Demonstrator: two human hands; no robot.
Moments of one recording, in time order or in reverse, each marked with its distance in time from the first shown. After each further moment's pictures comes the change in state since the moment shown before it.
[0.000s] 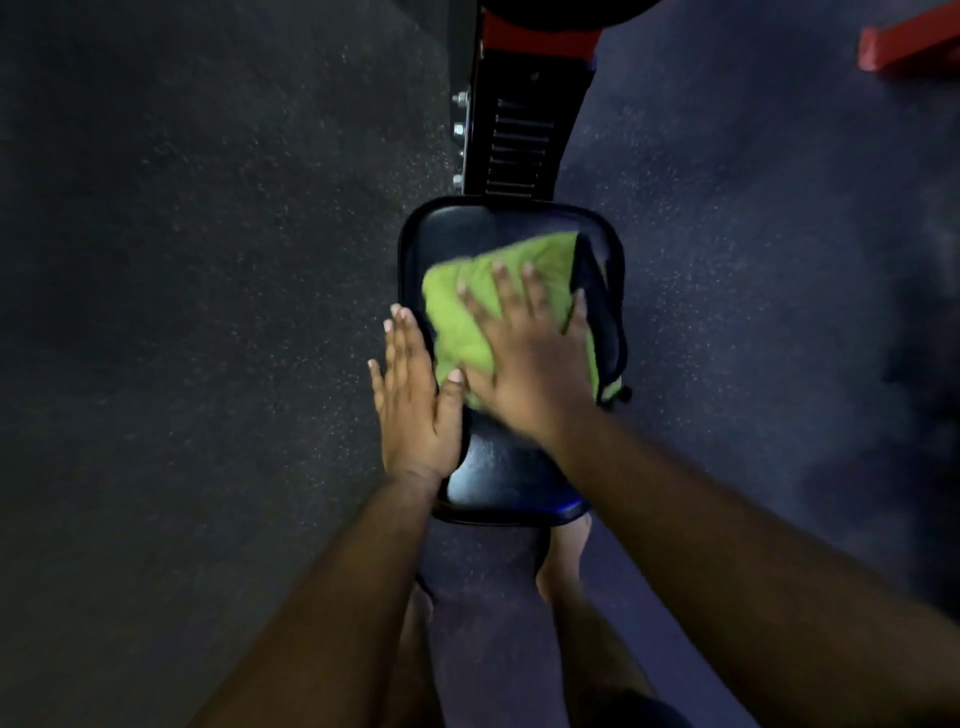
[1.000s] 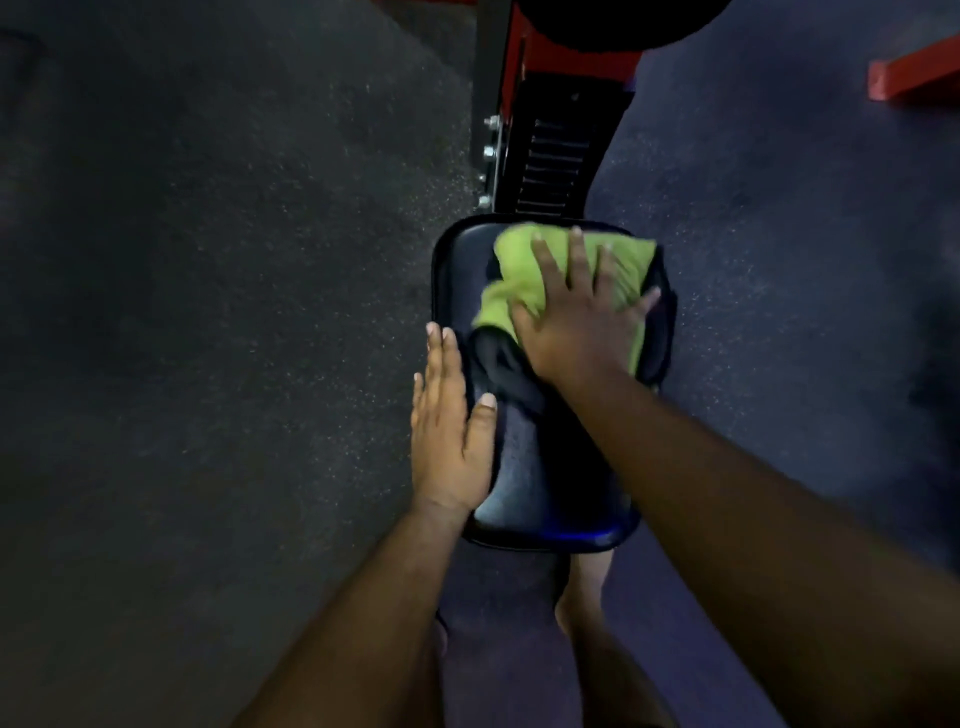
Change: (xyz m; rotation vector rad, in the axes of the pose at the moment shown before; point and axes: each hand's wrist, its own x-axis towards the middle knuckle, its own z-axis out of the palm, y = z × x) left_hand -0.002 -0.013 -0.001 -0.146 0.005 0.074; right_hand 0.054 0.008 -0.001 0.054 -0.028 0.289
